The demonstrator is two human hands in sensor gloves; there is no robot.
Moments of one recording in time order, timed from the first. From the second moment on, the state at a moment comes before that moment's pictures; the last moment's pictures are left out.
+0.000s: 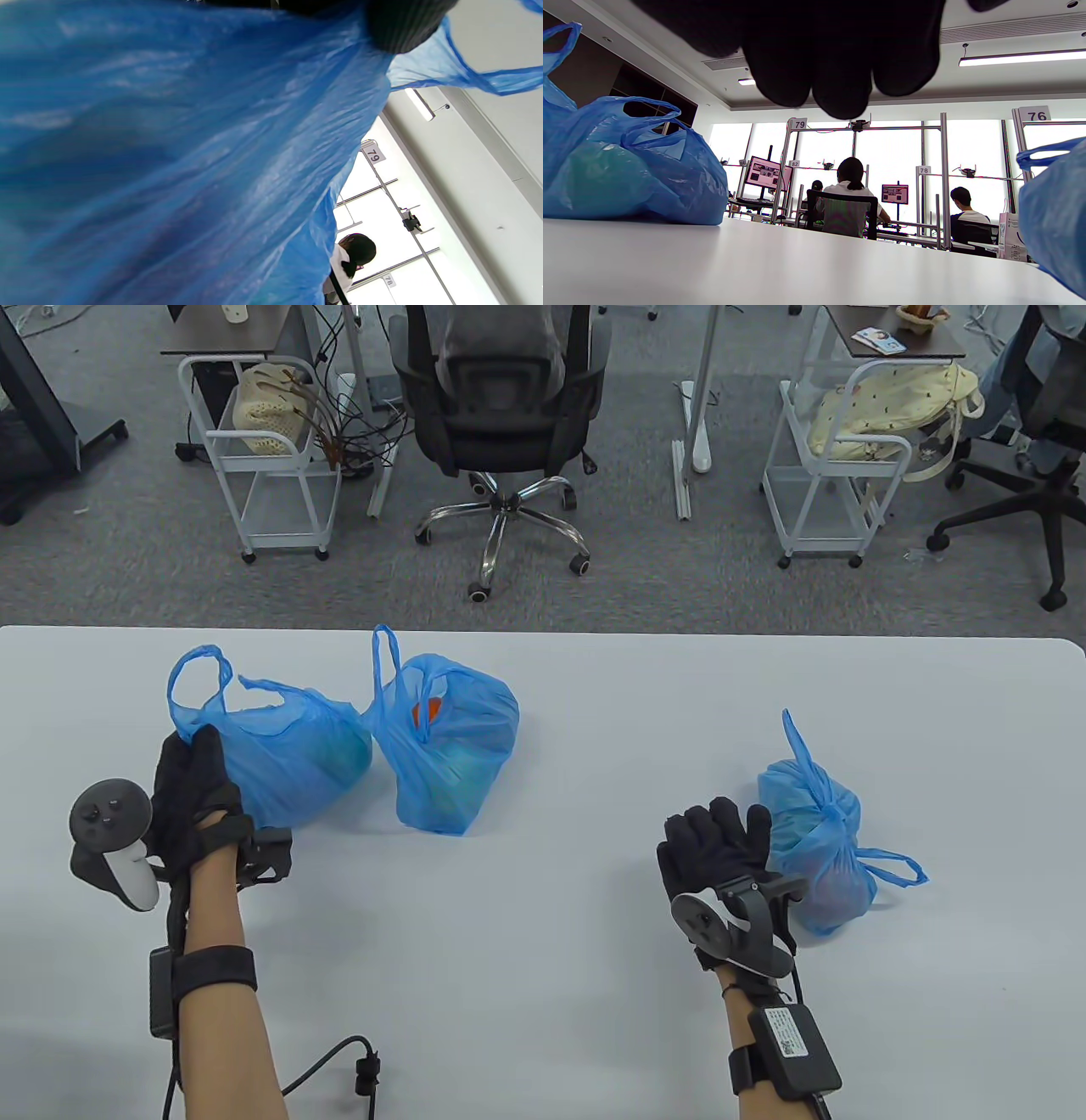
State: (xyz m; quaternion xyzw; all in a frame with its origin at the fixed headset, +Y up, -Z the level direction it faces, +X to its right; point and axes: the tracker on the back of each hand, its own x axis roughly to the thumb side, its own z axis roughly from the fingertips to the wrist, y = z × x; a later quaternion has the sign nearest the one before) left_hand -0.405 -0.697 -0.365 0.20 0.20 0.53 0.80; right_hand 0.161 -0.734 -0.312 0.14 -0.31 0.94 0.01
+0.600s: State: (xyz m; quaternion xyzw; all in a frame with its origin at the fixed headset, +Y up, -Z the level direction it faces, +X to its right) left_hand -0.415 -0.605 -0.298 0.29 0.05 0.64 0.71; right_hand 0.153 -0.728 -0.310 0.15 -0.31 0.94 0.04
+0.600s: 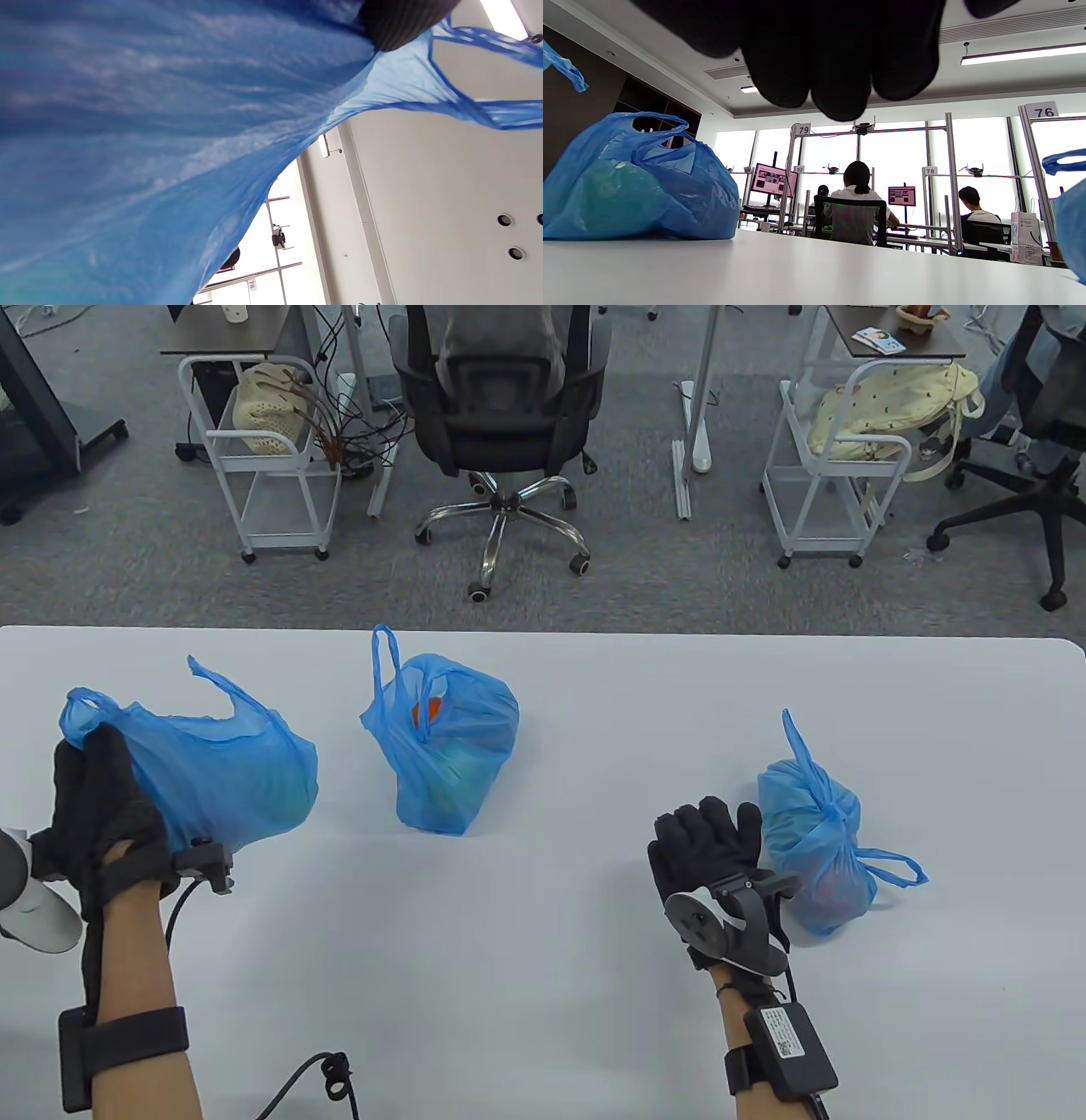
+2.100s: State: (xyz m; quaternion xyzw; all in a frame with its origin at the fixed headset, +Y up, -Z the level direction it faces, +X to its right) left_hand -0.149 -0.747 -0.302 0.04 -0.08 0.78 0.62; right_hand 0.206 -0.752 -0.331 0.01 -0.11 0.84 0.53
